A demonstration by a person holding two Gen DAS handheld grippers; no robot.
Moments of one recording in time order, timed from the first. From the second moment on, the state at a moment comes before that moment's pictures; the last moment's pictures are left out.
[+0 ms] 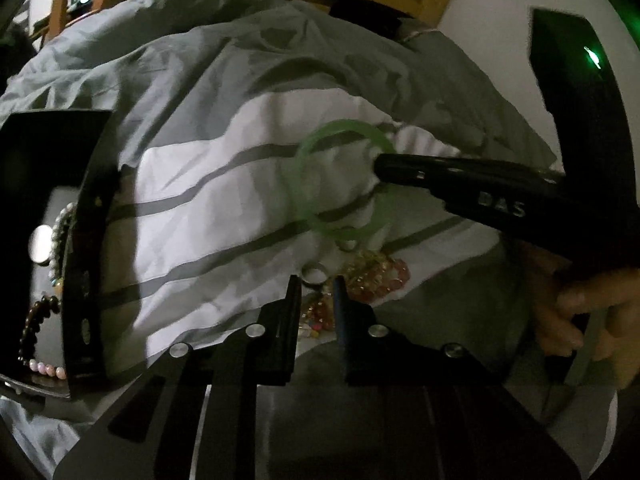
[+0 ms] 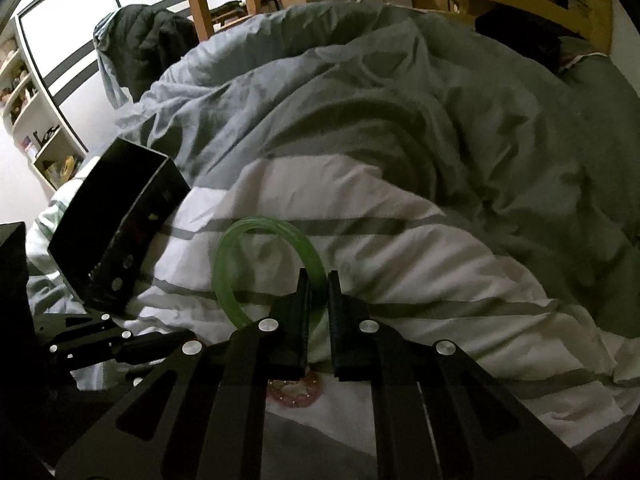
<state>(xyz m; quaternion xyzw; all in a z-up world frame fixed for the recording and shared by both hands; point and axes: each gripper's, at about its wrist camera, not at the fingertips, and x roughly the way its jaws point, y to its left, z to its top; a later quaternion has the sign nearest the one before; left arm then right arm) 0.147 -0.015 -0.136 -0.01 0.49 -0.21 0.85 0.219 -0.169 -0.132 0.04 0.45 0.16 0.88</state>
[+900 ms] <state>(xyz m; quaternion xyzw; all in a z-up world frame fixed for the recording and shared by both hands) 0.147 -0.019 -0.146 -0.01 0.50 -0.23 0.83 0.218 -0.176 -0.135 0.05 0.46 0.14 0.88</state>
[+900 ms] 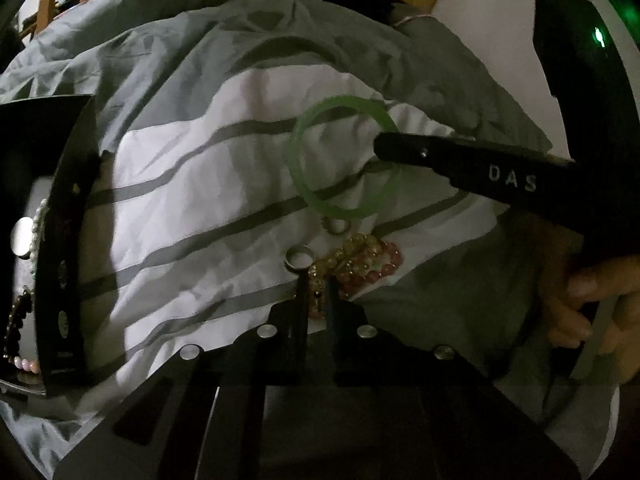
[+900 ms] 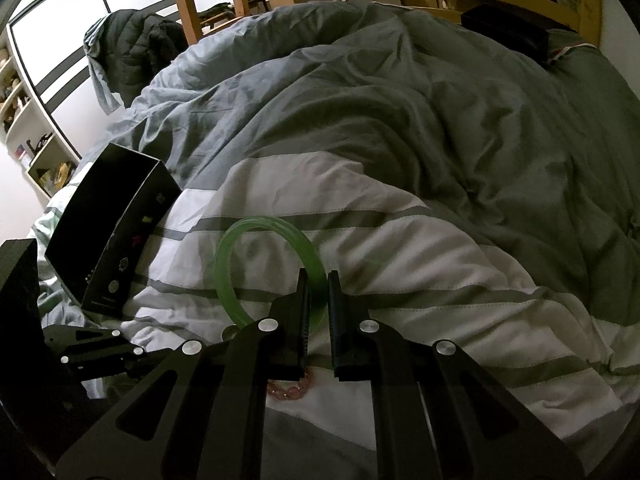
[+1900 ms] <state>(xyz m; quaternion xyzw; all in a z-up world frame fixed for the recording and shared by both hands) 0.144 0.015 -0.073 -0.06 0.44 -0.22 0.87 0.194 -0.177 -0.095 0.03 0.44 0.14 0.89</state>
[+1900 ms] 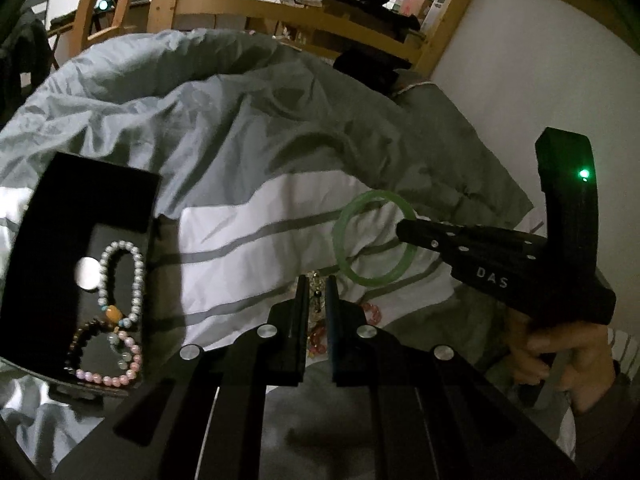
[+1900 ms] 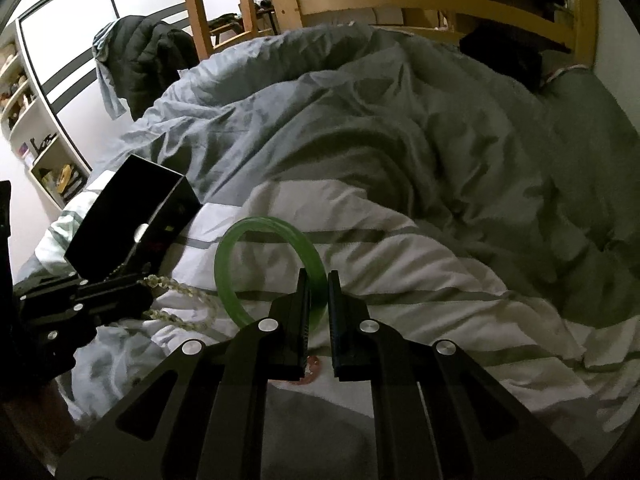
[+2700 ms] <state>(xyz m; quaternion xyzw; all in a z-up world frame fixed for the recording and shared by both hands) 0.137 0.065 -0.030 -0.05 0.42 -0.18 0.89 0.184 -0.127 -0.045 -0.05 0.42 0.13 0.90</state>
